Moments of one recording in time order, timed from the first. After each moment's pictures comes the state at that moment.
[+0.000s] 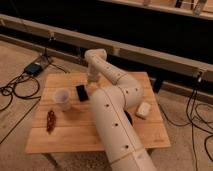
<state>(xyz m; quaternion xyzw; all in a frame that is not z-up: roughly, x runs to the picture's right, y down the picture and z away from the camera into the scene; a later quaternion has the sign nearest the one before) -0.085 0.001 1.006 -0.34 0.20 0.62 0.67</state>
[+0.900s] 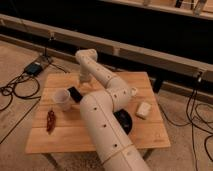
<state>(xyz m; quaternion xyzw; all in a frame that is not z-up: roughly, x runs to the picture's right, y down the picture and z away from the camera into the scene) -0.146 0.007 1.009 -0.36 0.19 0.59 0.70</state>
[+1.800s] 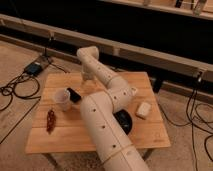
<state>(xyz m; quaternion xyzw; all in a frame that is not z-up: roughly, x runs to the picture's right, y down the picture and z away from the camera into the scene) -0.095 -0.016 1.011 -0.31 0.23 0.63 0.68</state>
